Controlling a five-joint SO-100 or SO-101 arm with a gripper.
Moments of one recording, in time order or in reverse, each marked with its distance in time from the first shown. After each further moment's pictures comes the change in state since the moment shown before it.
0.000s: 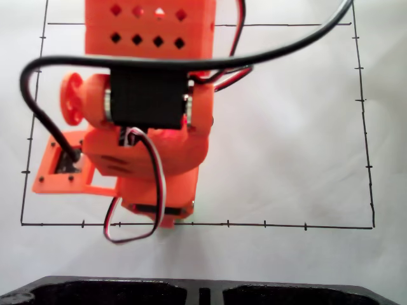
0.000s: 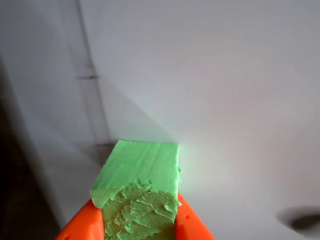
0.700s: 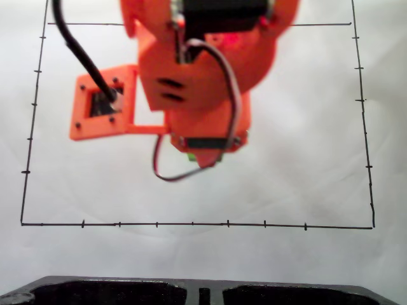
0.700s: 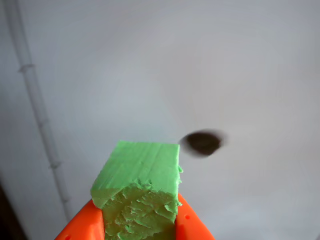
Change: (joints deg) arm -6.9 19.2 17.7 7.6 0.1
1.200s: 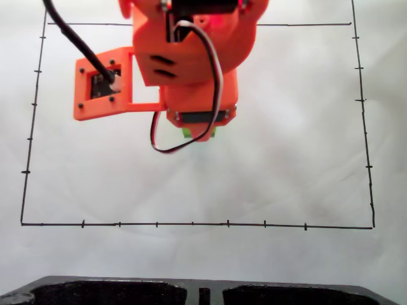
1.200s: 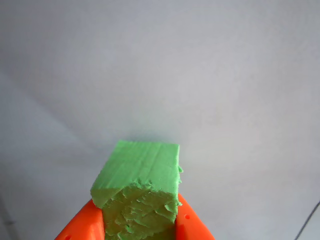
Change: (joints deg) arm 0.4 4.1 12.7 -5.0 -3.6
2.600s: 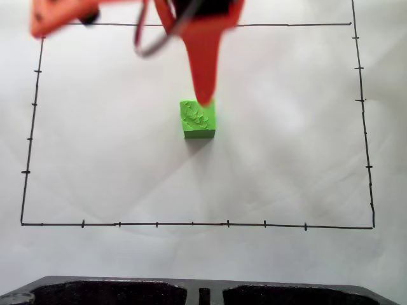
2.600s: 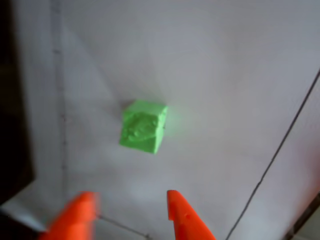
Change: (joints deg) arm 3.3 42.2 7.8 17.1 -10.2
